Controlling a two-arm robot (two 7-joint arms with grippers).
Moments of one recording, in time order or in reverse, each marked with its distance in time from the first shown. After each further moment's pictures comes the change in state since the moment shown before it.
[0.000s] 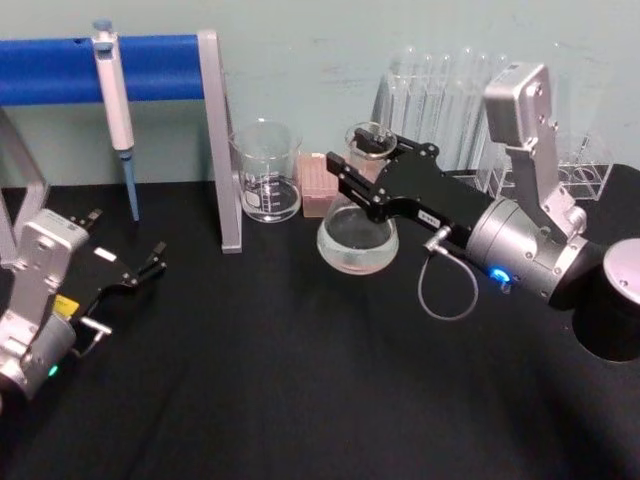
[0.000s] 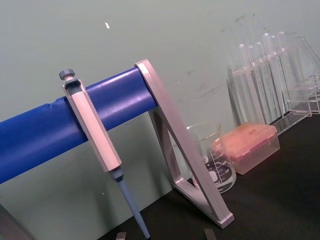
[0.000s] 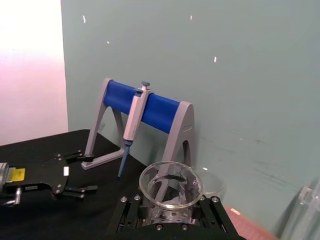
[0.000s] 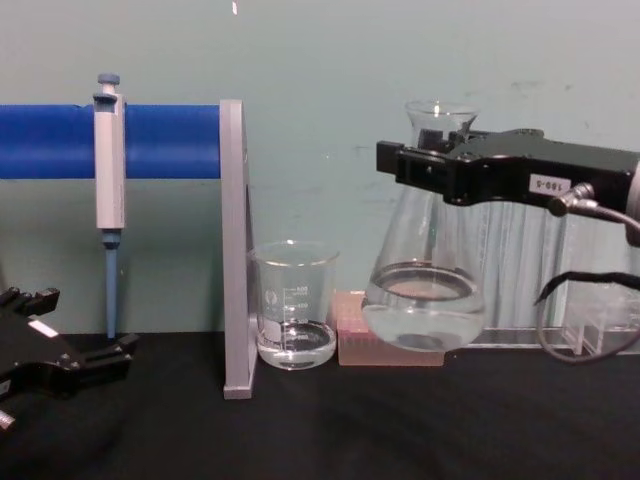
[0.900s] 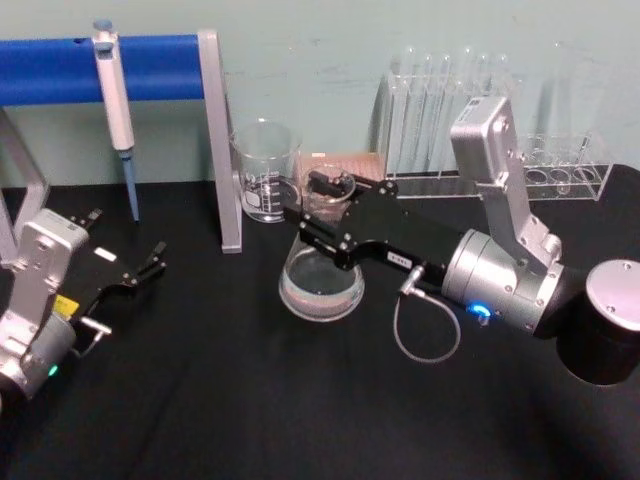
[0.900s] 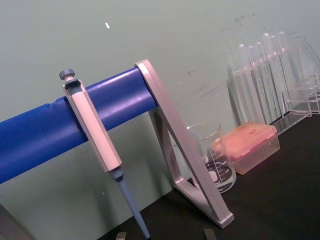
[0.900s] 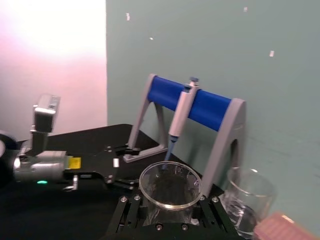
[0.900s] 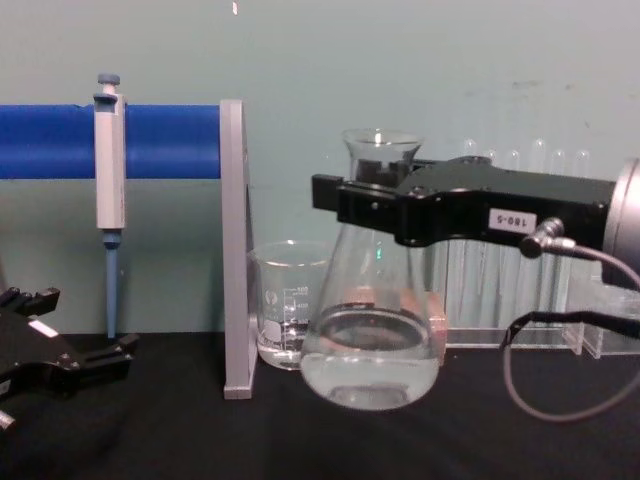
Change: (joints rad) left arm 0.000 0.000 0.000 0.000 0.000 0.000 0.000; right arm -0.019 0.031 -0.072 -0.047 0.038 0.008 0.074
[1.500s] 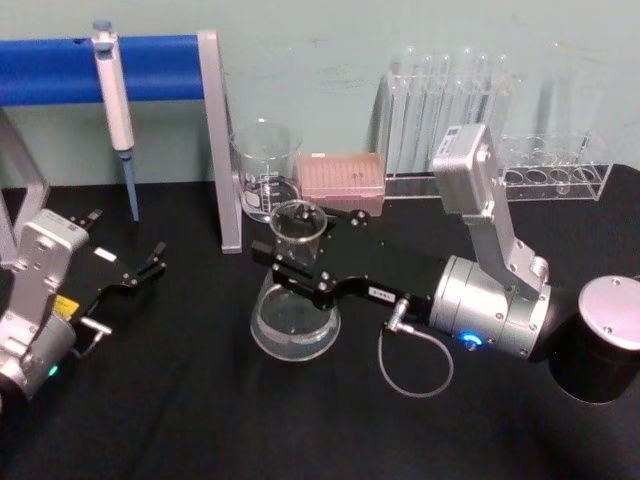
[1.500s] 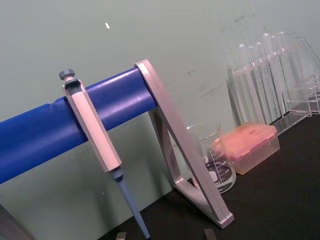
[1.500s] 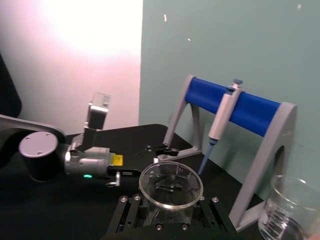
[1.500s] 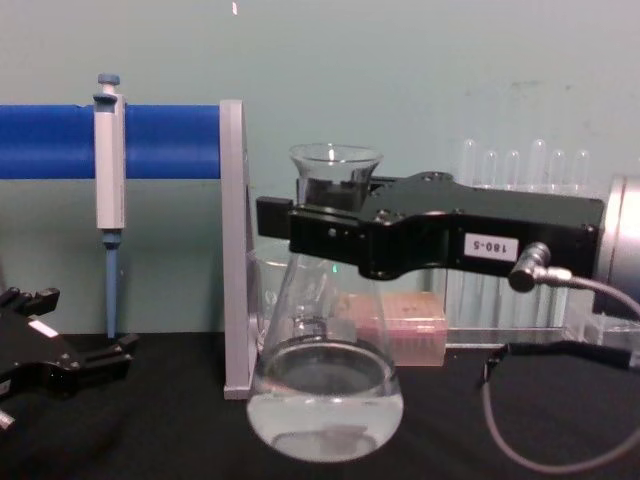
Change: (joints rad) left arm 0.000 0.000 0.000 0.000 0.000 0.000 0.000; right arm -0.007 0.039 -0.063 -0.045 0.041 -0.011 0.062
